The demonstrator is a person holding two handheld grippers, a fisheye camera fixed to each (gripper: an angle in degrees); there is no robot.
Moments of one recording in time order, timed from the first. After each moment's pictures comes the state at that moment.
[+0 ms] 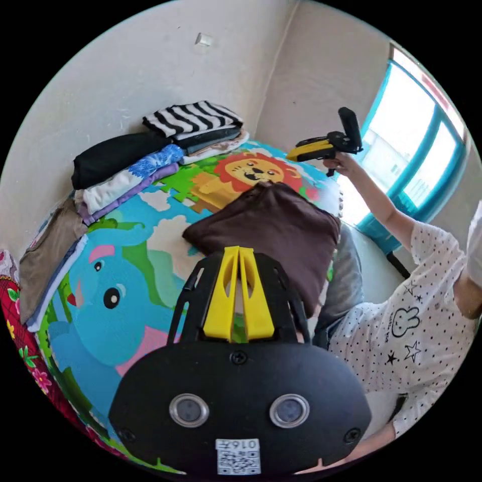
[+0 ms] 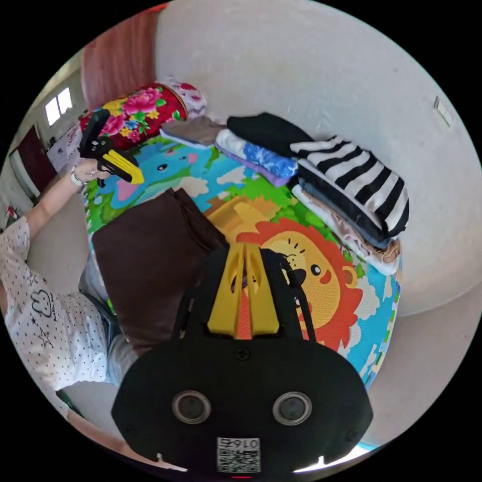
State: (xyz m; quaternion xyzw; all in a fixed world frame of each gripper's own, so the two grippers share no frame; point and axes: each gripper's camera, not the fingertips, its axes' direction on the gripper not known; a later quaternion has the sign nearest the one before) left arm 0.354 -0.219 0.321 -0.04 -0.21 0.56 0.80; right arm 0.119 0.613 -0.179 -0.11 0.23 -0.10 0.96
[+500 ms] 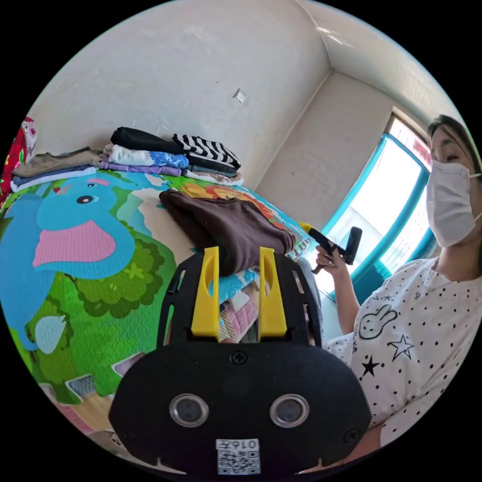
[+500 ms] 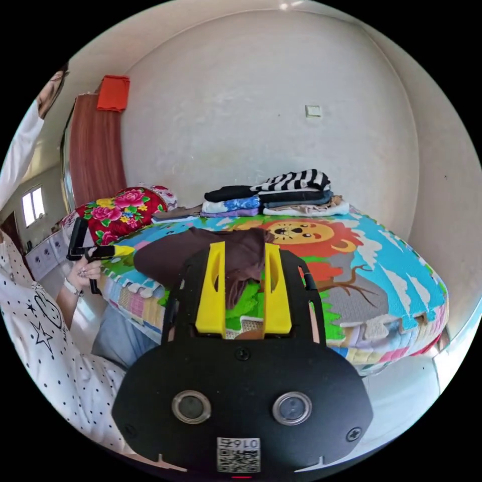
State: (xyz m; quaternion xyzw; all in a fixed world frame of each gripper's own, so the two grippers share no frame) left arm 0.192 -0.101 0.251 0.07 -0.06 0.46 0.89; right arm -0.109 1.010 -0.271 0.20 0.29 0.05 0.93
